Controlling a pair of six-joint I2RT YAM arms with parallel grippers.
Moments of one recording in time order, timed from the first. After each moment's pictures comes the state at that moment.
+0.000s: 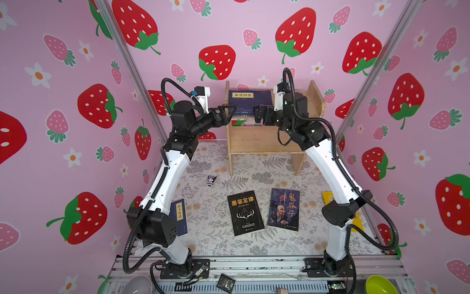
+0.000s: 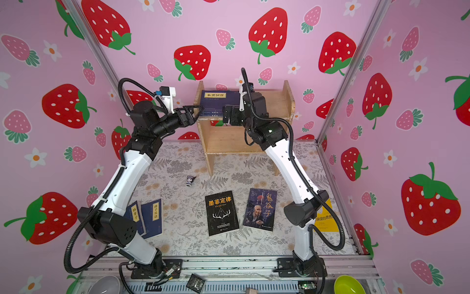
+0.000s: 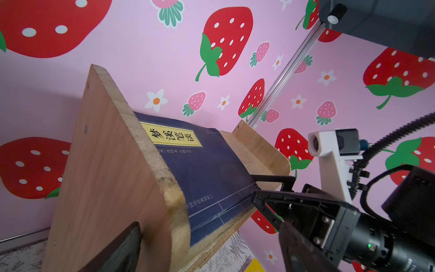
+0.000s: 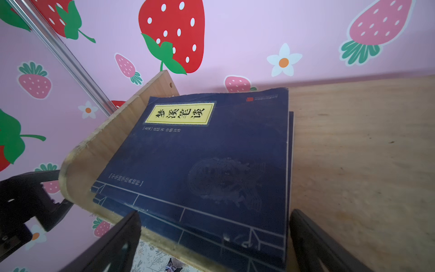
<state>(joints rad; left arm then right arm) -0.19 1.64 1.80 -0.11 0.62 -0.56 0.69 1.97 2.47 -0.72 0.12 0.32</state>
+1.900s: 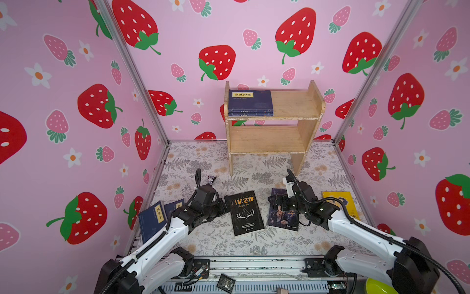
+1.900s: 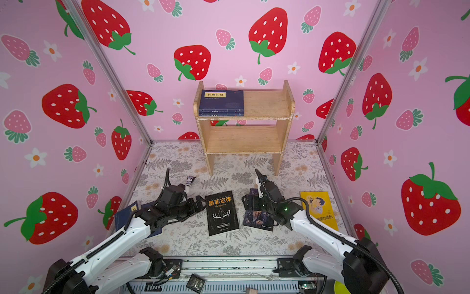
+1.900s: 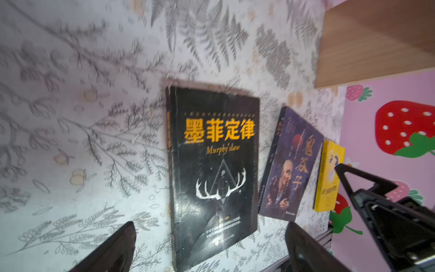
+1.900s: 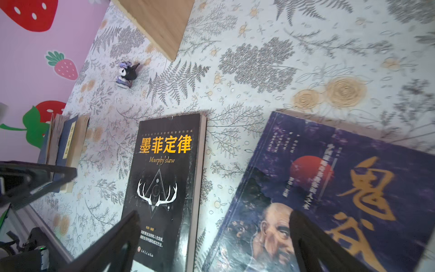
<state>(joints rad) -0.51 0.99 0.55 -0.43 0.22 -0.91 0.79 1.15 0.62 -0.17 -0.06 0.54</state>
